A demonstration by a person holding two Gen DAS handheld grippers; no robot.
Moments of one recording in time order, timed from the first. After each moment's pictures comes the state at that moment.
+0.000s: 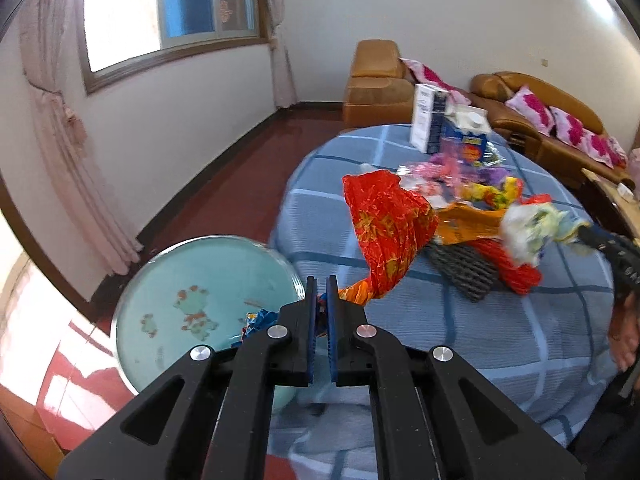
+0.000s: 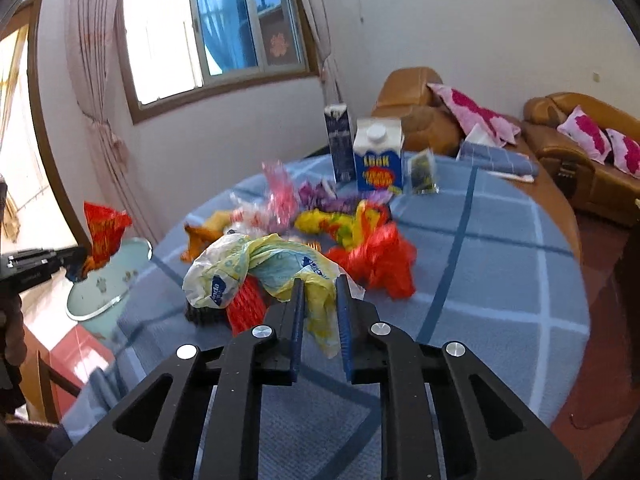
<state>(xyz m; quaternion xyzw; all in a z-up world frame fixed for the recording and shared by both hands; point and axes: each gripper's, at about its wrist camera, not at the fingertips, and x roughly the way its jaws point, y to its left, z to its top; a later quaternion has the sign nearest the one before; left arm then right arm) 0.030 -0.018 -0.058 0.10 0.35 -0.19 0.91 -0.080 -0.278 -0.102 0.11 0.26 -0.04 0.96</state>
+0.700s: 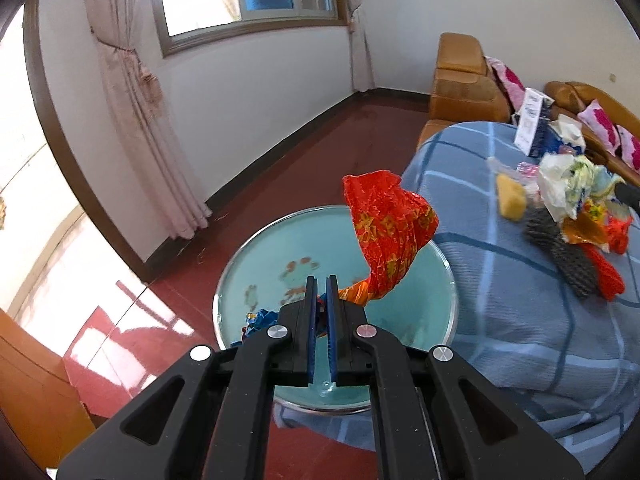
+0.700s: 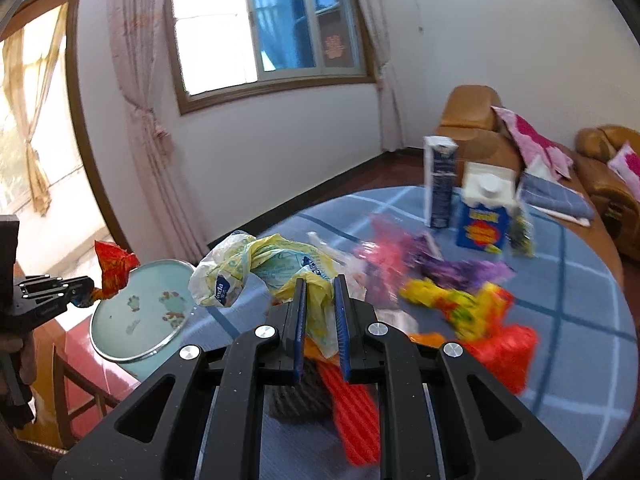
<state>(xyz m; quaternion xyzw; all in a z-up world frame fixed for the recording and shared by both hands) 0.065 0.072 -0.070 0.09 0.37 -0.07 0.92 0.025 -0.210 -0.070 0.06 0.26 0.05 0.96</state>
